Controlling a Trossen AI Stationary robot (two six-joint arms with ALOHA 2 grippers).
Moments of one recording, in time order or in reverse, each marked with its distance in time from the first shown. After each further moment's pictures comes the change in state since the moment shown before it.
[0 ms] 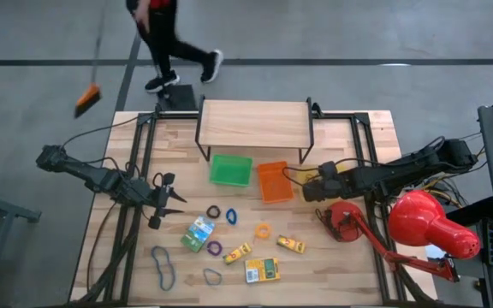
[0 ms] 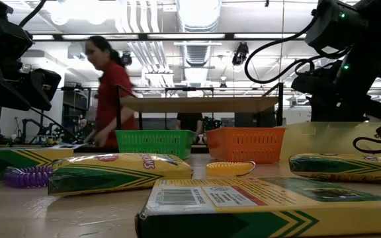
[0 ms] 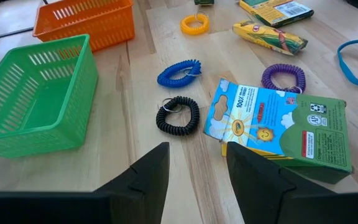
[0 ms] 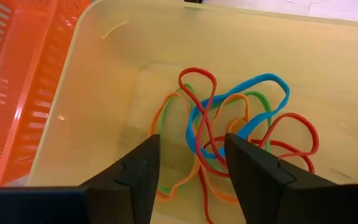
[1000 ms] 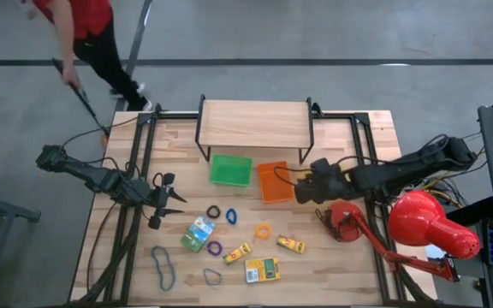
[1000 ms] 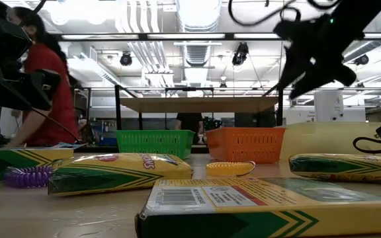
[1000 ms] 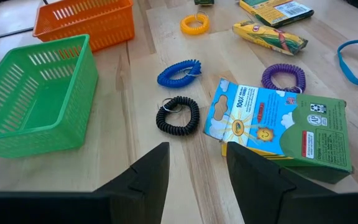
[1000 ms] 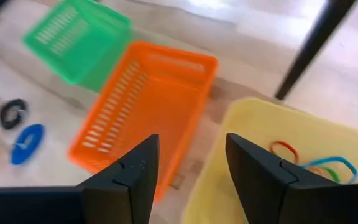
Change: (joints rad) left arm 0.000 0.000 0.000 0.000 0.000 0.001; right arm 0.098 0.000 0.220 0.004 0.170 -0.167
